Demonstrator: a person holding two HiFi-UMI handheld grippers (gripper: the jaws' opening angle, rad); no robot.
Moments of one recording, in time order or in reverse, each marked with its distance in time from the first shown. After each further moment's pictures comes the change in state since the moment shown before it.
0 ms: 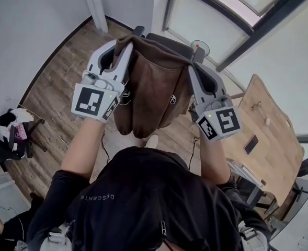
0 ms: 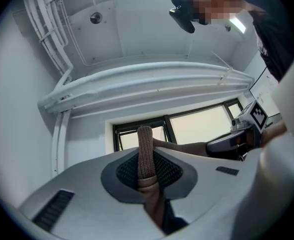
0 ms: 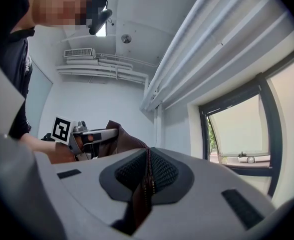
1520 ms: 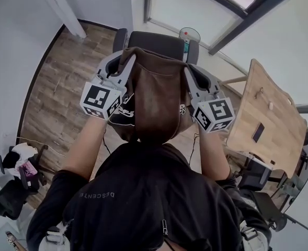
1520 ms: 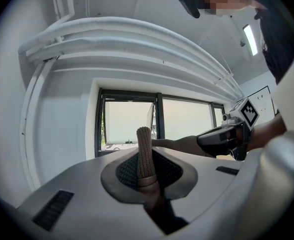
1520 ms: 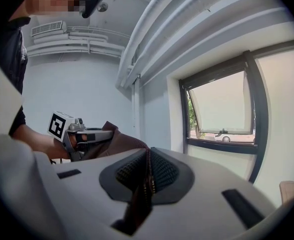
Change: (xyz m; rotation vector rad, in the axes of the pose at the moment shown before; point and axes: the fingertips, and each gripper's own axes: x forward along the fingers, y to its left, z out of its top) left arm 0.117 0.073 -0.177 -0.187 0.218 -0.288; right arm 0.117 -0.087 -0.114 0.088 0.245 -0.243
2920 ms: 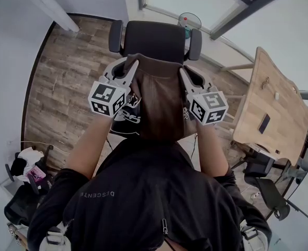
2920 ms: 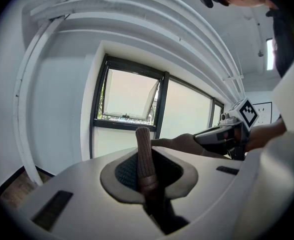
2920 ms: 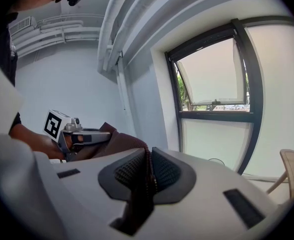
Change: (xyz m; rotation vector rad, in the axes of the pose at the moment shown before) left arm 0.045 0.025 -0.122 -0.183 0.240 -0.078; right arm 0.058 -0.030 -0.102 0.167 0.222 -0.064
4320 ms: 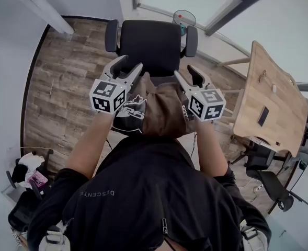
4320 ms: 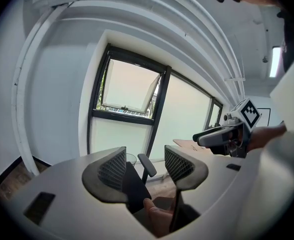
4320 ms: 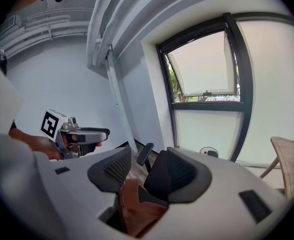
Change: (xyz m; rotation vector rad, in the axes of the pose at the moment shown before) left arm 0.002 0.004 -0.025 -0.062 0.083 -0.037; right arm -0.003 -0.001 -0.026 0.083 0.086 -0.084
